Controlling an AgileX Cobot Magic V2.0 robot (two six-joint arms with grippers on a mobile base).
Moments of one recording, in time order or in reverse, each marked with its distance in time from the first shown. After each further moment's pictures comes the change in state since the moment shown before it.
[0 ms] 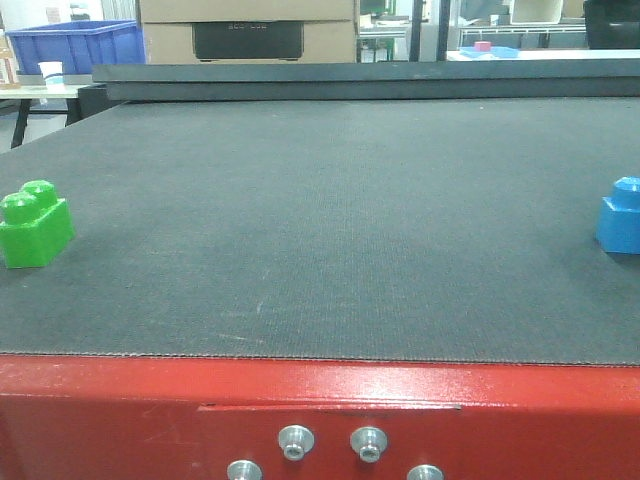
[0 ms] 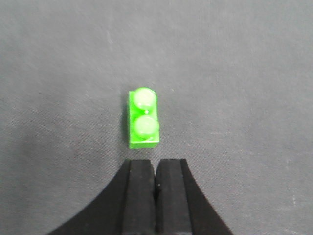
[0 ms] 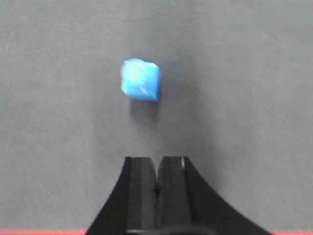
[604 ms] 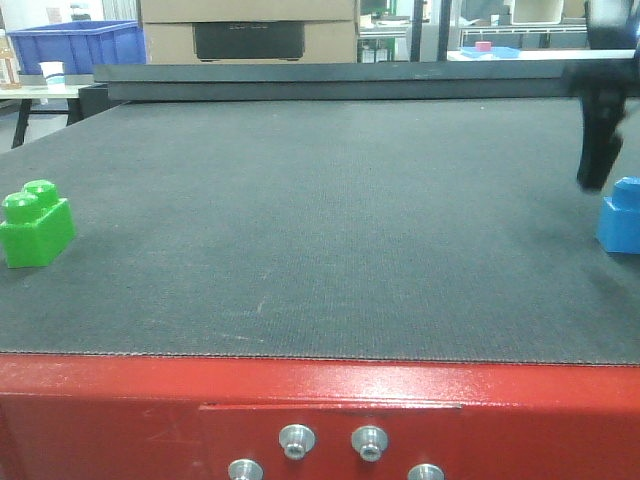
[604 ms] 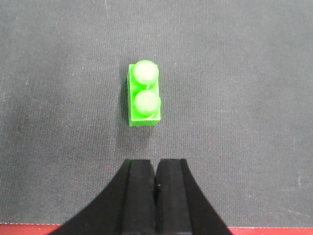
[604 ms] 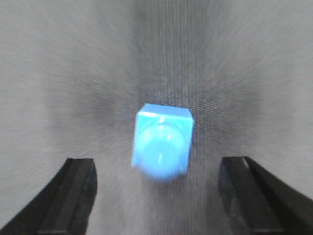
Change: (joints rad) left arm 0.000 0.021 -0.002 -0.004 0.055 0.000; right arm 0.033 0.424 -0.161 -0.002 -0.009 0.040
